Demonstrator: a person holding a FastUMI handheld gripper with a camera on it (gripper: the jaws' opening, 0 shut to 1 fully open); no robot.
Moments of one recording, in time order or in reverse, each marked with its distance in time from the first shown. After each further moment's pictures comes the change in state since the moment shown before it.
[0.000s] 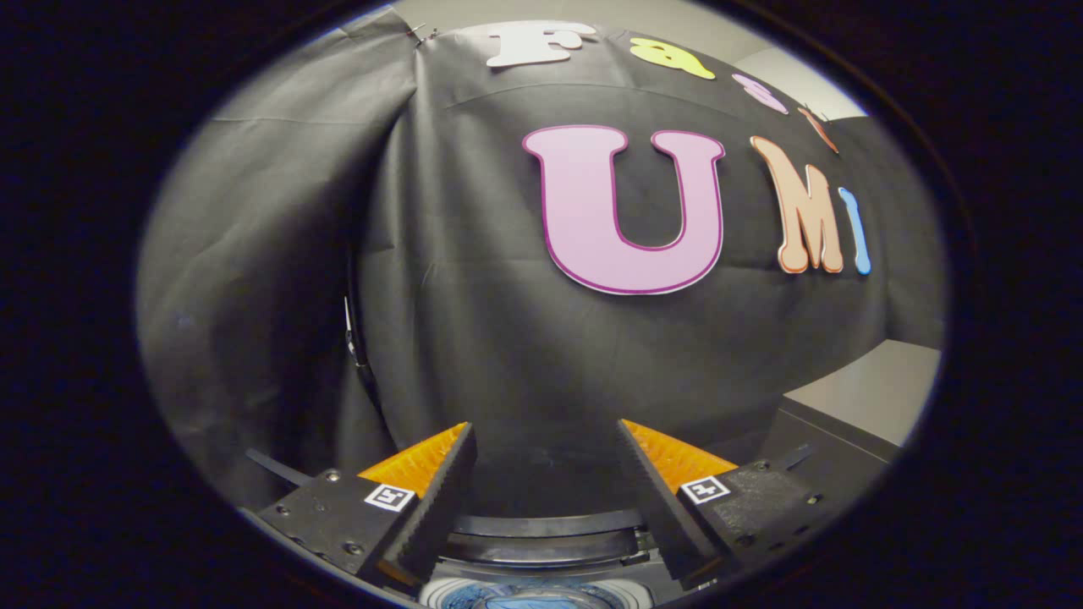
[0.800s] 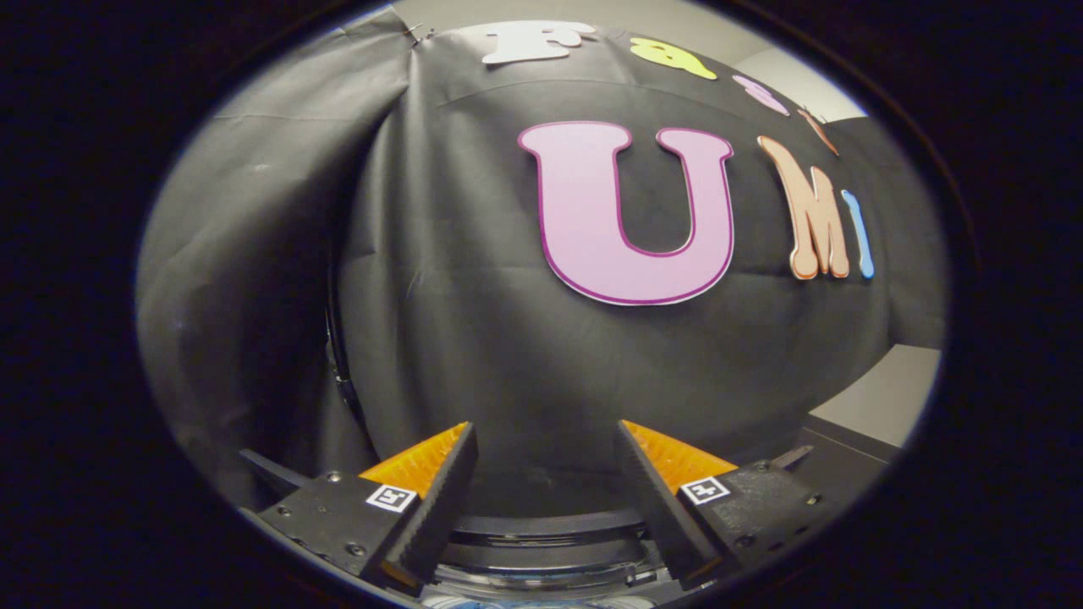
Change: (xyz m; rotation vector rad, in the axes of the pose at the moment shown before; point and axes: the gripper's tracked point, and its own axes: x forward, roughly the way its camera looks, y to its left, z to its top) arm 0.044 0.000 0.008 0.003 -0.016 -0.023
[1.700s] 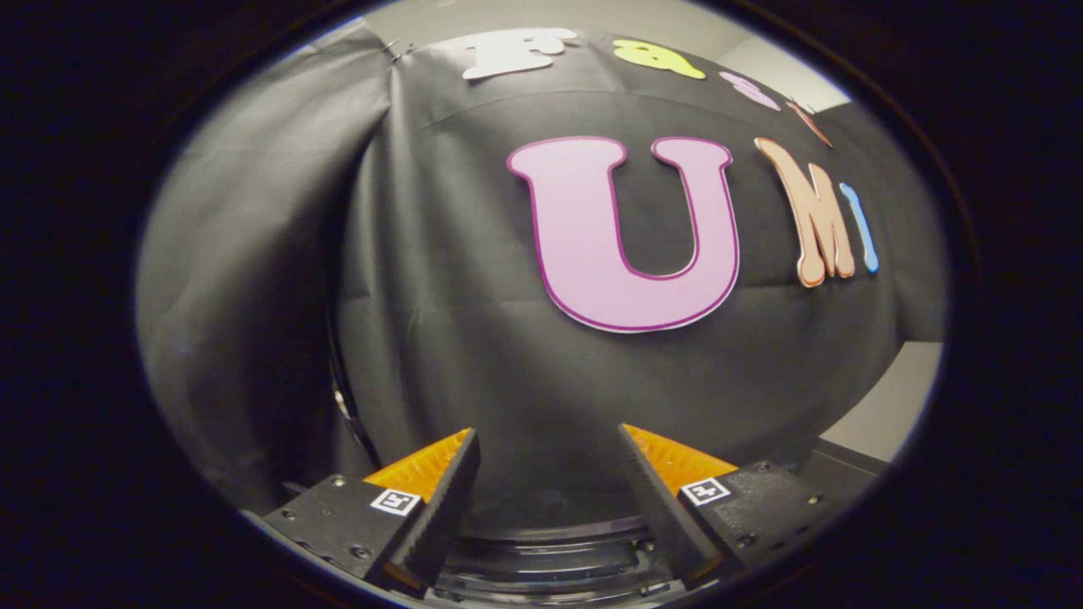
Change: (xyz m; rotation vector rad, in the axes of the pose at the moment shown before) arm 0.023 0.002 0.024 0.028 -0.042 0.002
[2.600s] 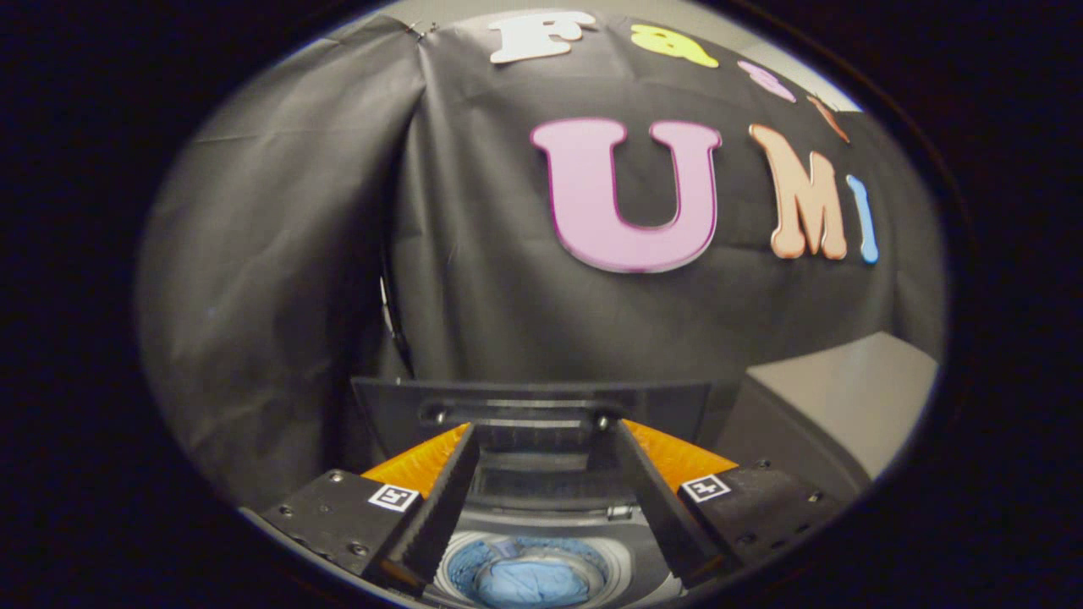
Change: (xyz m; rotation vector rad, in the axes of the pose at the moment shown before) arm -0.131 -0.025 -0.005 -0.022 0.129 0.077
